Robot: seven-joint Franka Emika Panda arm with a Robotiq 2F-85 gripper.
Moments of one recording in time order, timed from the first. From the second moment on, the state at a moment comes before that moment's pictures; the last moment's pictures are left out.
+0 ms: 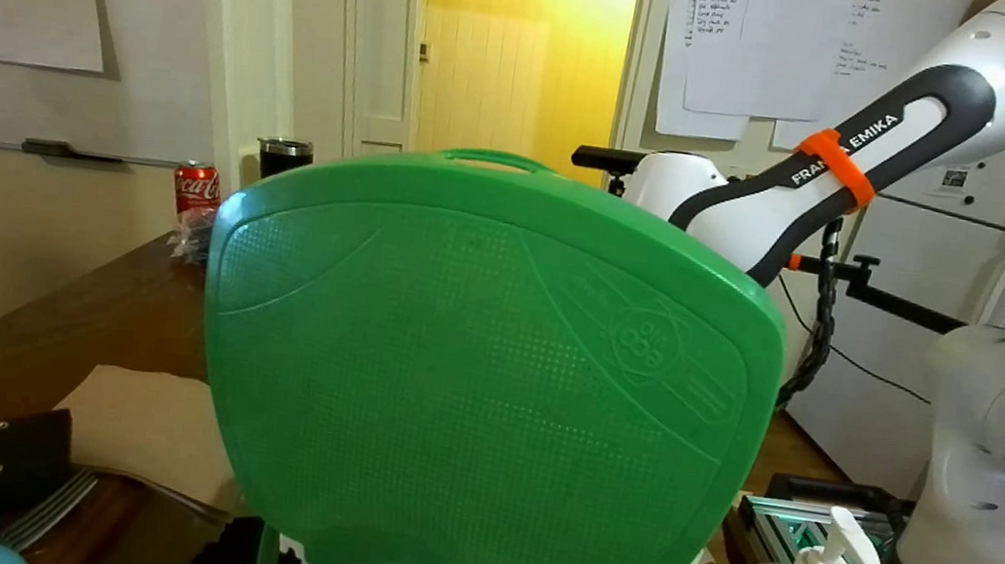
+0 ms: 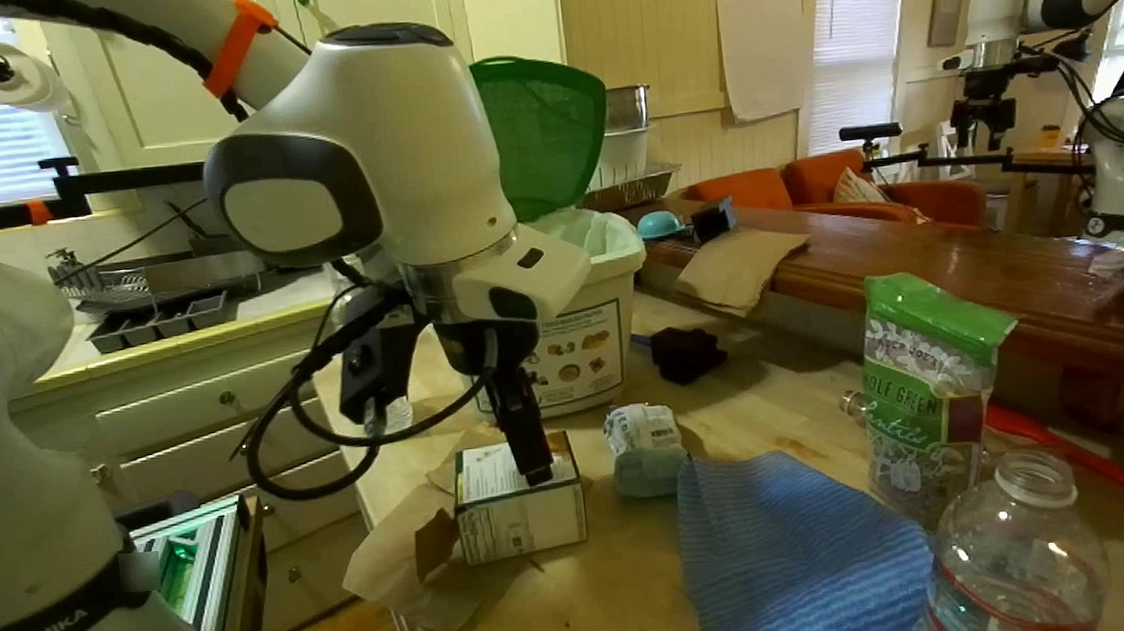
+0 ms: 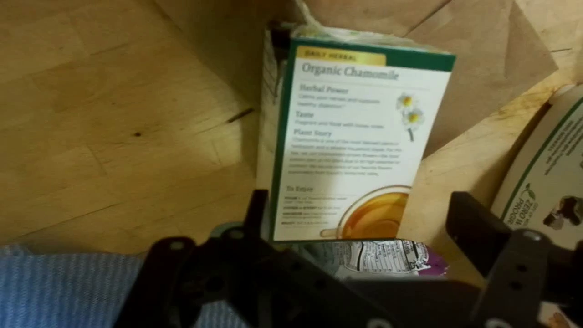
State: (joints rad) arm -0.10 -0.34 -0.26 -2.74 0.21 2.53 -0.37
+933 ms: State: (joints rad) arm -0.11 -0.29 -0.18 -2.74 0.01 2.51 -0.30
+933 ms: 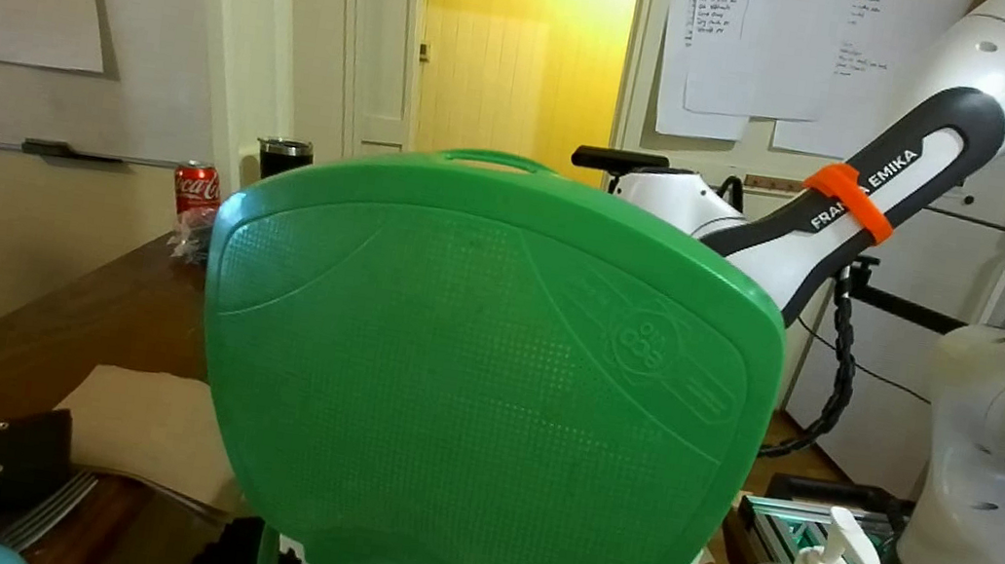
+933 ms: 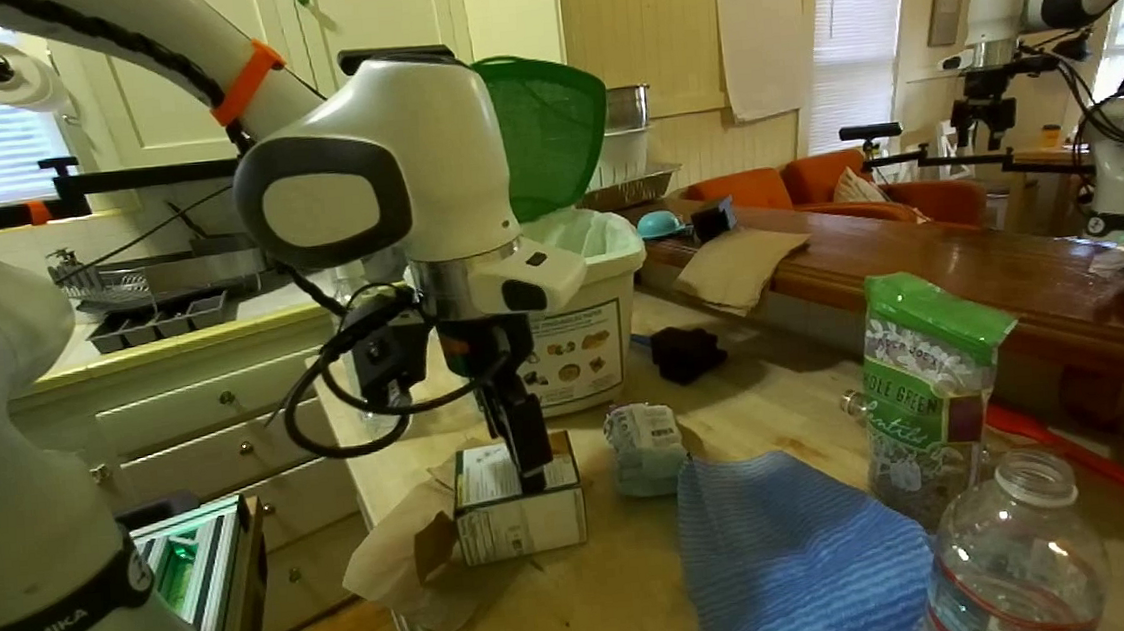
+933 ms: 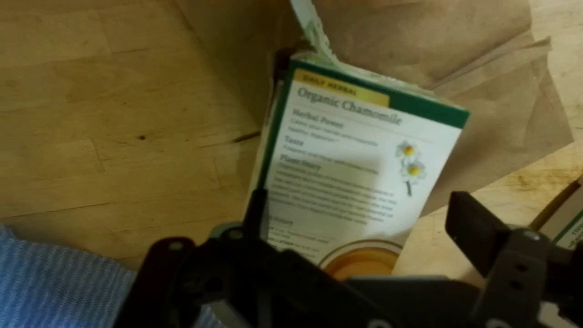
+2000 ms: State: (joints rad) arm -0.13 -0.30 -0.15 -2.74 -0.13 2.45 -0.26
